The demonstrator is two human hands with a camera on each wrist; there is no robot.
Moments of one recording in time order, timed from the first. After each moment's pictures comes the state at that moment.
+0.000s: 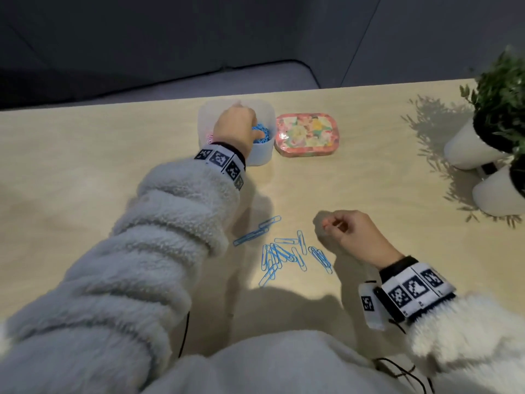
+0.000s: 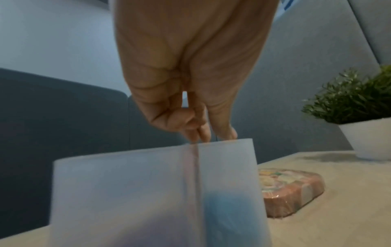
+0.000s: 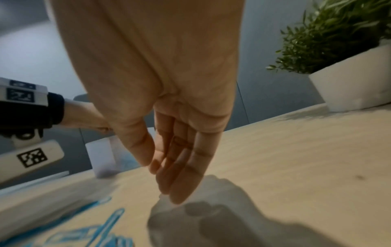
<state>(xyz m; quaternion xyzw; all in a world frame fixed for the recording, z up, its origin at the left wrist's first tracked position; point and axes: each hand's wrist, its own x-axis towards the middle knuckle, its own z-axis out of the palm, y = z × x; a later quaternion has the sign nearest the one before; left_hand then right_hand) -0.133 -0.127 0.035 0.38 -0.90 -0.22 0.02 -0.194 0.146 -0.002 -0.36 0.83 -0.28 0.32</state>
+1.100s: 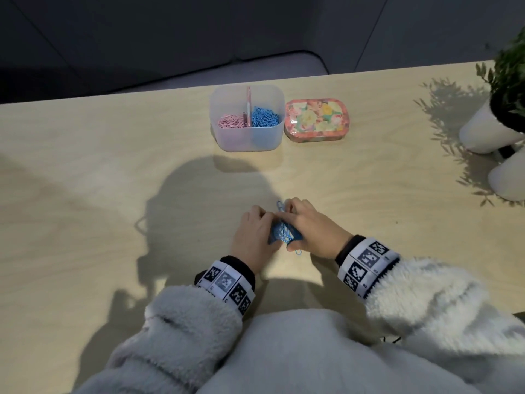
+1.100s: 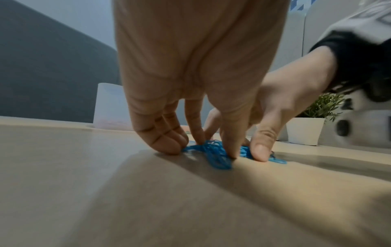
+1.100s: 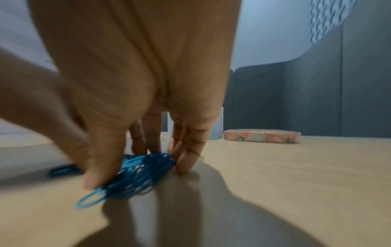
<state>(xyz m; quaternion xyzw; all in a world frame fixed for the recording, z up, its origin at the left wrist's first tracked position) -0.005 0.026 -0.046 0.33 -0.89 -0.32 -0.05 -0.139 0.106 -0.035 -0.60 0.74 -0.03 0.29</state>
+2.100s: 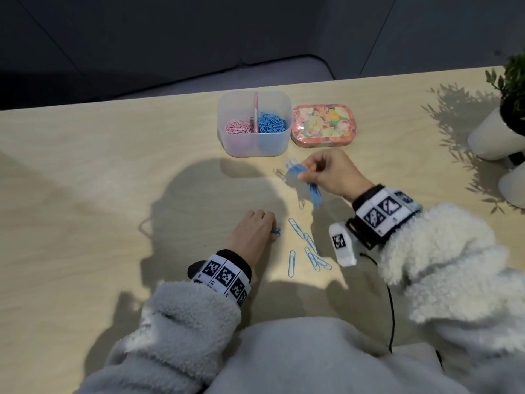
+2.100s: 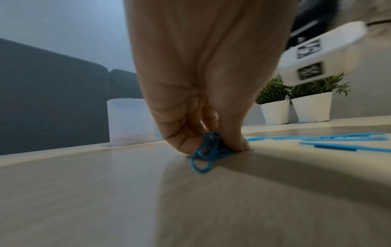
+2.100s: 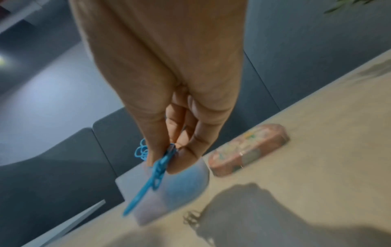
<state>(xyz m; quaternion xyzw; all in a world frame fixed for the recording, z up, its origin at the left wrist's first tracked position) -0.010 -0.001 -0.049 0.26 -0.94 -0.20 -0.11 -0.194 0.049 0.020 -0.34 0.80 -0.35 0.36</state>
